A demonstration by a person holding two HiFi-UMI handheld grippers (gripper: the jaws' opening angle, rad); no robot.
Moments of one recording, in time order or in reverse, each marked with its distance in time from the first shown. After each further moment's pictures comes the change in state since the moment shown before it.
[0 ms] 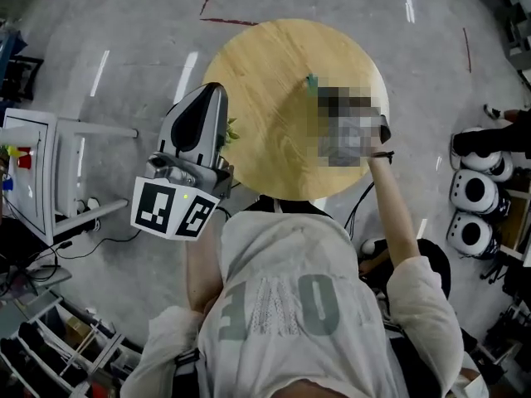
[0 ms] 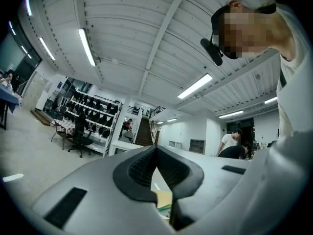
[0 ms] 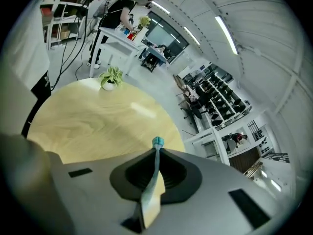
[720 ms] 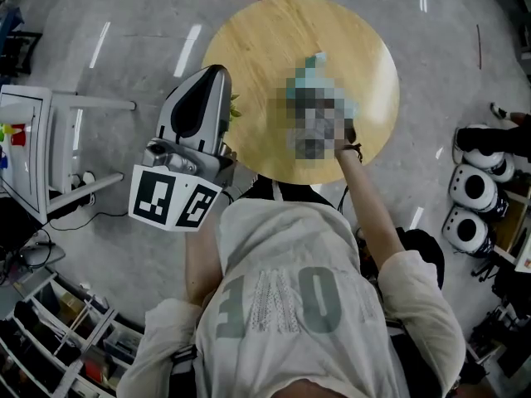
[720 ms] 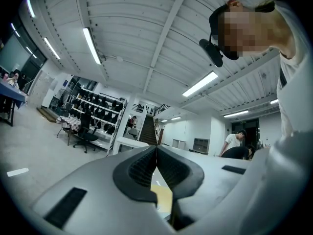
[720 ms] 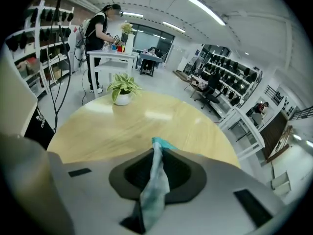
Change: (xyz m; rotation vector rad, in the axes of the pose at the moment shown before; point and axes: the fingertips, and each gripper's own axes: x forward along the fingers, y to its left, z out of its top) left arm -0.009 0.014 -0.021 -0.026 0.026 0.055; right arm 0.053 0.108 0.047 0.289 -0.033 0.259
